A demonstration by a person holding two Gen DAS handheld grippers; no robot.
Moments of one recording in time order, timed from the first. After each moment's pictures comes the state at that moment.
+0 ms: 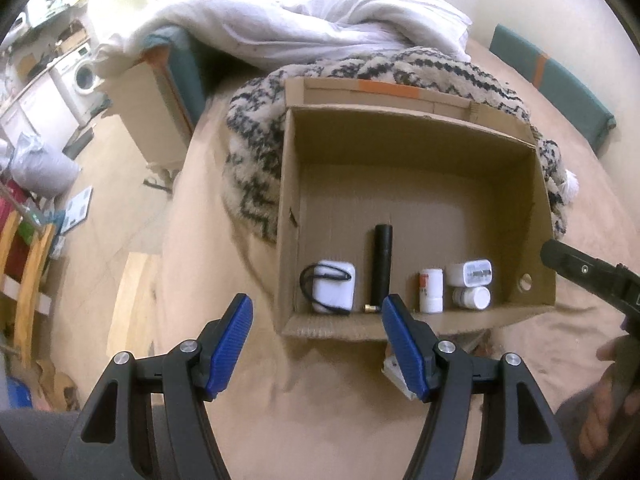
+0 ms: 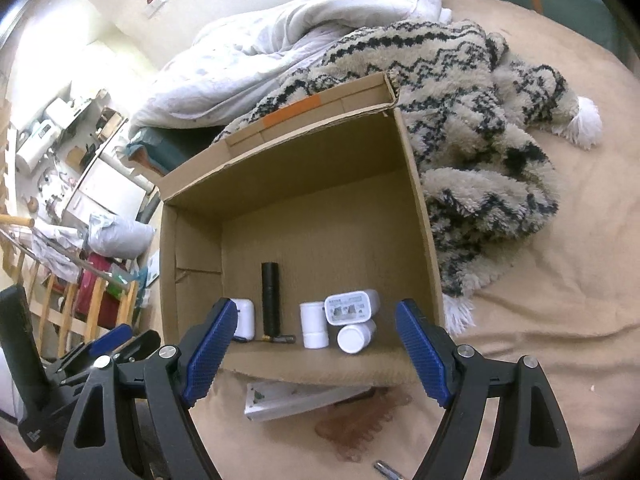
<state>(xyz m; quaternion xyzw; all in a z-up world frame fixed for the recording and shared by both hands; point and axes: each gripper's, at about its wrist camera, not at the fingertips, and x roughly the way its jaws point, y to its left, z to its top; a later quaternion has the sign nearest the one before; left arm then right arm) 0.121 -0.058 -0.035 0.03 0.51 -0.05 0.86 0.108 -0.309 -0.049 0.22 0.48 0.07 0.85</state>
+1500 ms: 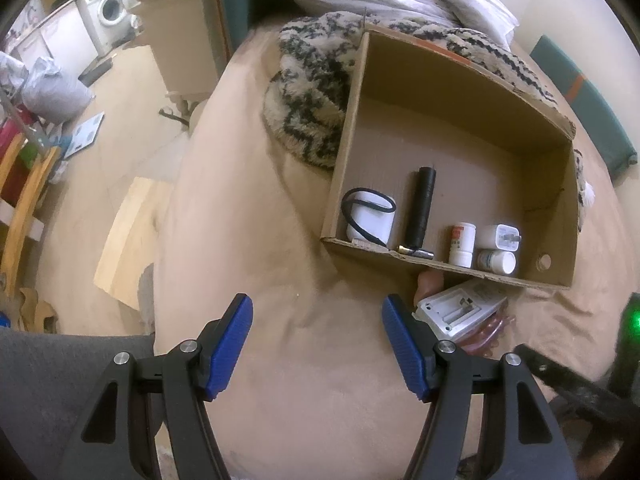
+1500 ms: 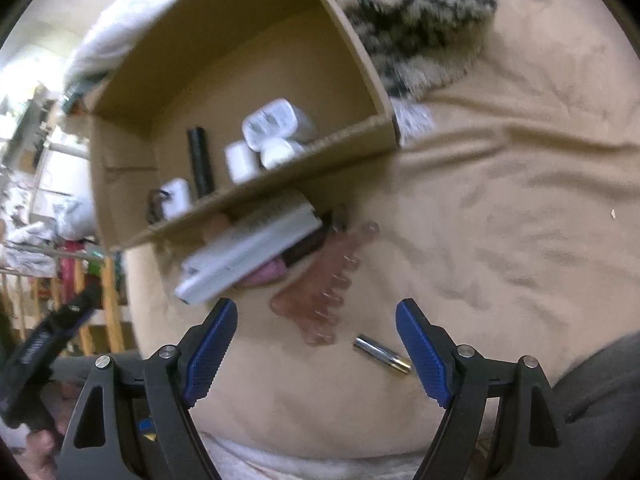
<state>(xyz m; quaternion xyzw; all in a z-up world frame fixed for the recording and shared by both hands) 0.094 -0.014 -0.067 -0.05 0.57 -0.01 0.82 0.052 -0.290 -0.139 0.25 0.63 0.00 0.73</state>
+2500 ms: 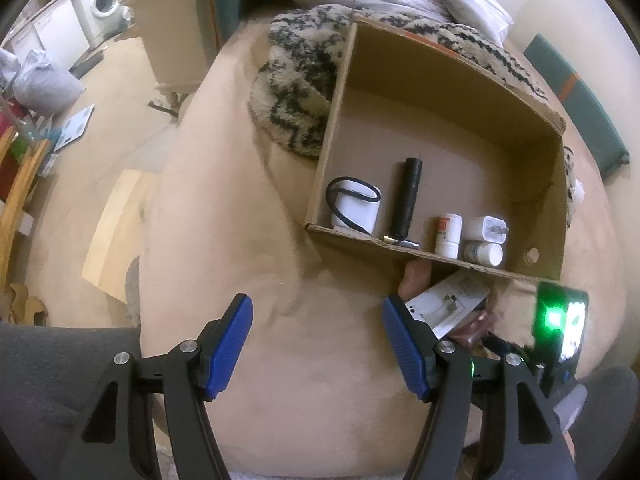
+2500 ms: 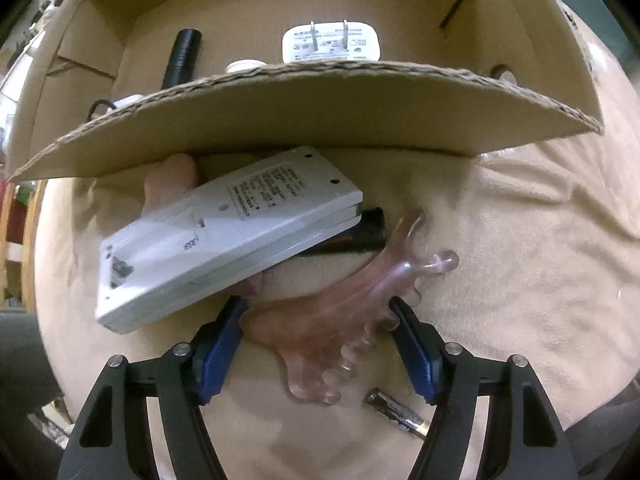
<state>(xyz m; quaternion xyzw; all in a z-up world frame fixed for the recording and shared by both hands) 0.091 -0.020 -0.068 -0.06 0.58 -0.02 0.81 0.068 -0.218 -0.173 0.10 0.65 0.00 0.75</state>
